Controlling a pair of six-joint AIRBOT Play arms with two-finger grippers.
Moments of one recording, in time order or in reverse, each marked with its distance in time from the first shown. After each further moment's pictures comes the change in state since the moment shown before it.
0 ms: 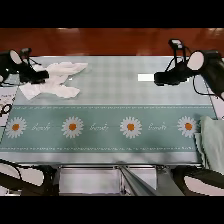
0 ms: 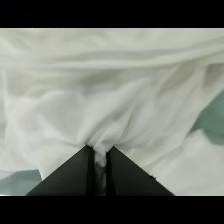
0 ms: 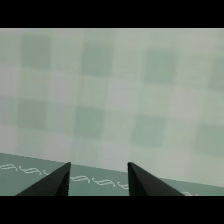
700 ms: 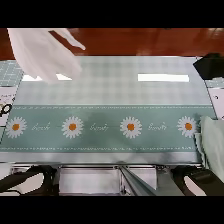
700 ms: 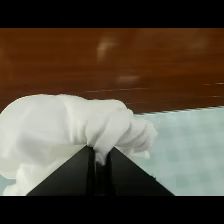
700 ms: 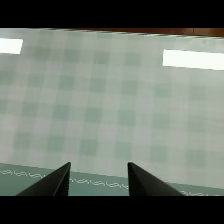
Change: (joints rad) left arm -0.178 0.449 0.443 -0.238 -0.117 0.053; right arm 0.000 0.561 0.000 -0.078 0.121 0.037
